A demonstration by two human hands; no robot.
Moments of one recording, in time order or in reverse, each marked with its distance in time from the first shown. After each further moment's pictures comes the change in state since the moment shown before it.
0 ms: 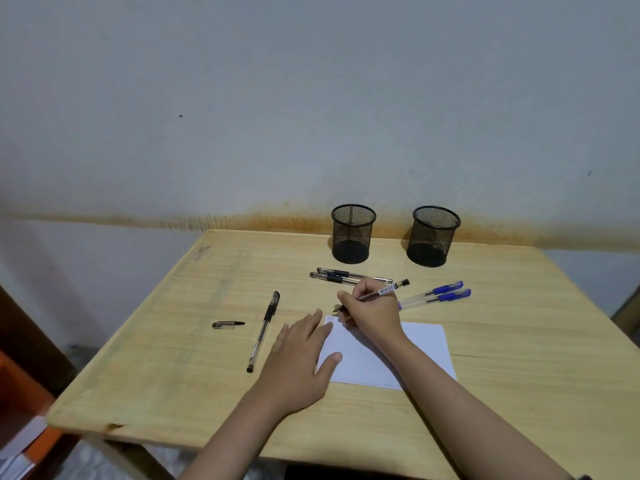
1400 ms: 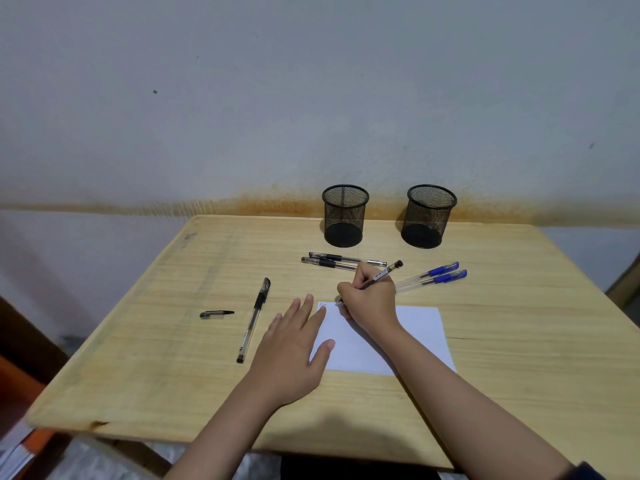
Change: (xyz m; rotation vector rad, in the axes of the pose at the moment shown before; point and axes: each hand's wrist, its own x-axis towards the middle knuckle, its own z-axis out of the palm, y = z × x) left_hand 0.001 -0.001 0.004 0.026 -0.053 -0.010; right_hand 0.014 0.028 0.006 -0.128 0.071 -0.030
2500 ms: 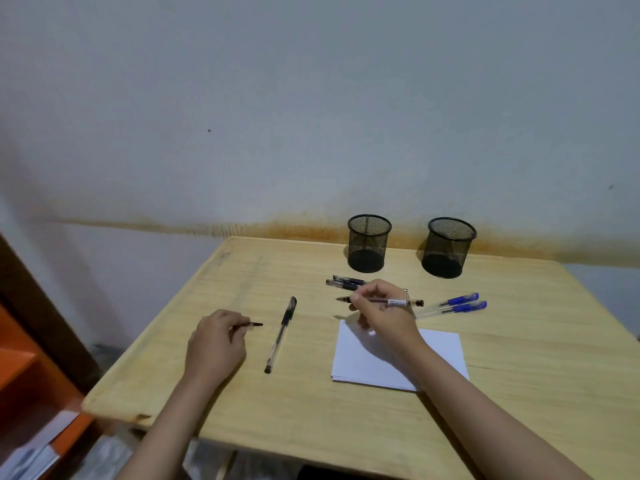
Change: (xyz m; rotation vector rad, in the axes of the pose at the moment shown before) left_hand -0.023 -0.098 -0.059 -0.084 0.458 -0.389; right_hand -0.022 -0.046 -0.021 0.172 -0.239 -0.072
